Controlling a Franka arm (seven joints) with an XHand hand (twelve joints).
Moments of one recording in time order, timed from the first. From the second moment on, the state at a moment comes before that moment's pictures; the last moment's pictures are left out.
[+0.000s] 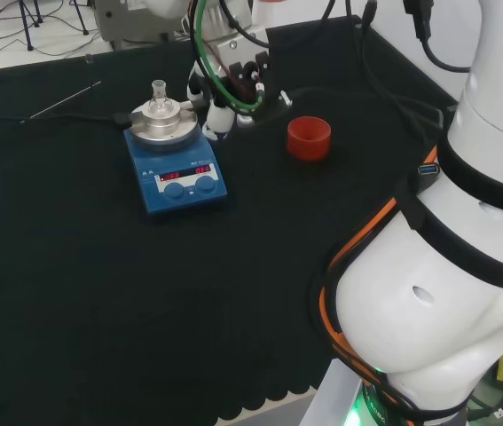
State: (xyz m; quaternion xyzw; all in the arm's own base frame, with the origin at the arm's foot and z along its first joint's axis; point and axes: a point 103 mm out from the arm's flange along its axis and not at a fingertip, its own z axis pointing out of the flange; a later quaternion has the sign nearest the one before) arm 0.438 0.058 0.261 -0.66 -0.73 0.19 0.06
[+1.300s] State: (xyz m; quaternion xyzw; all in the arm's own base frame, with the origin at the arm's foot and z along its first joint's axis) arm 0.421 0.074 0.226 -0.63 -0.71 0.28 0.11
